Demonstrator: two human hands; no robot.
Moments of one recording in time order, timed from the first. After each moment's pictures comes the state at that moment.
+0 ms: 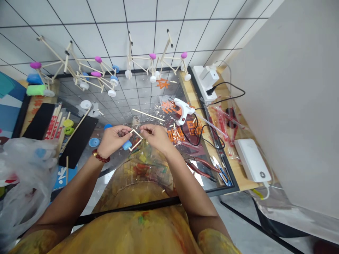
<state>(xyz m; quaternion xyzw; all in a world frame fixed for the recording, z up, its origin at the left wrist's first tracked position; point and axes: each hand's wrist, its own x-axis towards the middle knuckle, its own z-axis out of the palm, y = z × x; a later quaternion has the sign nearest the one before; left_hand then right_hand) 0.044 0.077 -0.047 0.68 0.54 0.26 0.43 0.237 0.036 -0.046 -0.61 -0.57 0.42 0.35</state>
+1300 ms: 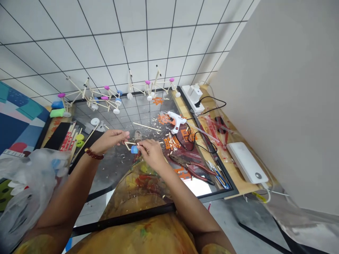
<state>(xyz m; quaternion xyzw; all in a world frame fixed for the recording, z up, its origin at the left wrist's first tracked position) 0.033 0.104 0.013 0.64 0.53 0.16 0.53 0.218 0.003 -0.056 -0.58 -0.68 0.20 0.40</state>
